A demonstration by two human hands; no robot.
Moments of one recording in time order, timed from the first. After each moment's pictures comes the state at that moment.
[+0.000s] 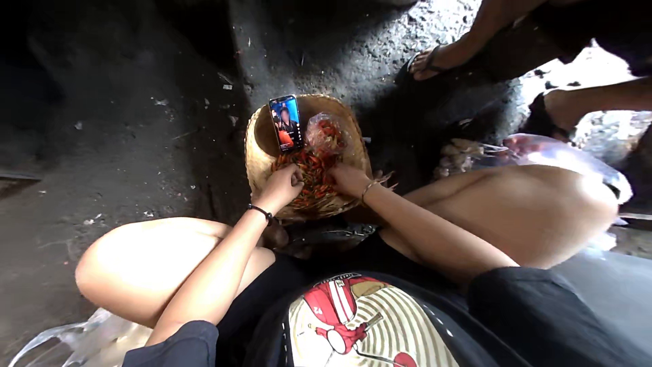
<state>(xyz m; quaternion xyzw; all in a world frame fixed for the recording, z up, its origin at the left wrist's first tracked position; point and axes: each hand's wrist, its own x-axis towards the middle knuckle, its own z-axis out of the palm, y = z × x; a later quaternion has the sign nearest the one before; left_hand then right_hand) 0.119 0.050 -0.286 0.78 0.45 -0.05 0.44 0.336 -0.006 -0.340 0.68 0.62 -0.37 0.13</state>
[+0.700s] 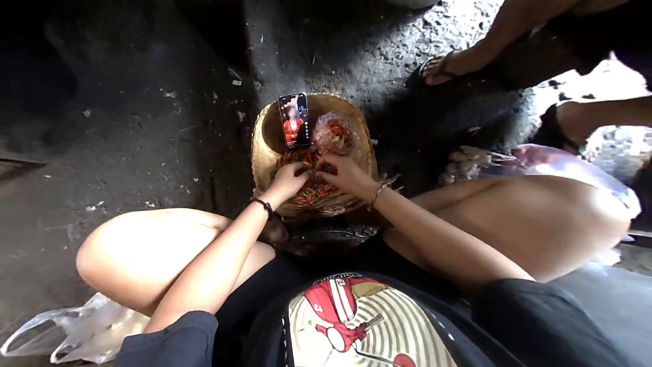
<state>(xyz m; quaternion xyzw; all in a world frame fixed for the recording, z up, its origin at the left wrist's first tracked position) 0.125 0.058 -0.299 0.68 0.47 0.01 0.56 0.322 -0.005 -0.302 0.60 0.64 -0.43 -0.23</state>
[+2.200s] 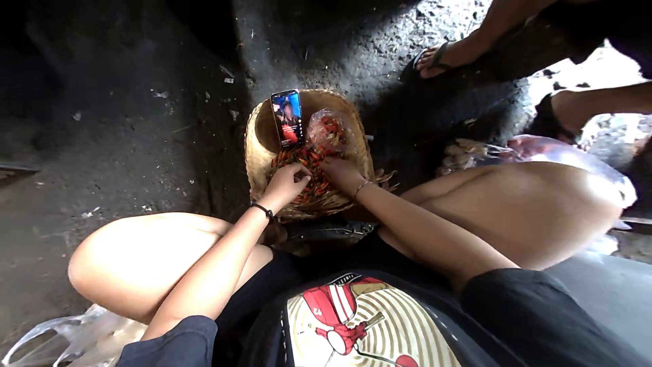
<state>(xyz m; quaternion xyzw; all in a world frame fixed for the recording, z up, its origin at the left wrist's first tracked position) 0.121 0.045 -0.297 0.75 0.44 0.01 0.49 0.327 0.000 -0.360 0.65 0.70 -0.29 0.07</state>
